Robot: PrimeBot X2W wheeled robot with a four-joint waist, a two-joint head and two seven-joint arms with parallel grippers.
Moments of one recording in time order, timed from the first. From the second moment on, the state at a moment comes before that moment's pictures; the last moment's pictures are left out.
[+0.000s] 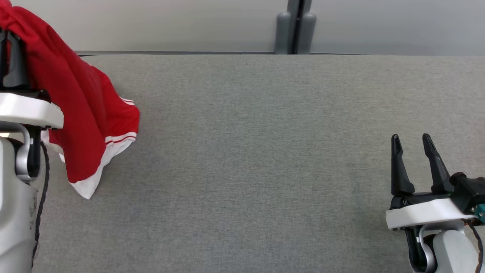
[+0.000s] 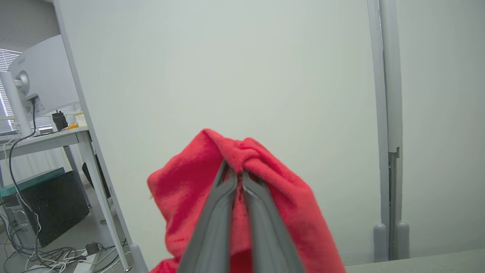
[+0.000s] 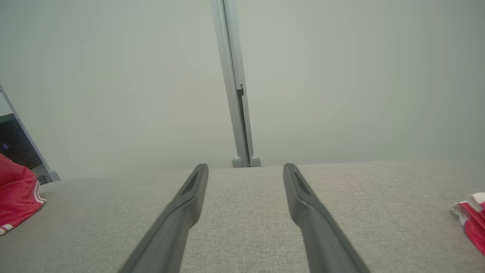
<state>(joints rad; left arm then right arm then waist) -0.64 0.33 -0.01 0.41 -0.22 -0.02 -0.24 -0.21 -0.11 0.04 0.27 0.23 0.13 -0.26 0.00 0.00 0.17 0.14</state>
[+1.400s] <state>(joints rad) -0.99 0.05 -0.65 0.76 -0.34 0.00 -0.21 -0.30 -0.05 0.05 0.24 0.34 0.13 -0.26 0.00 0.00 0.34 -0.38</state>
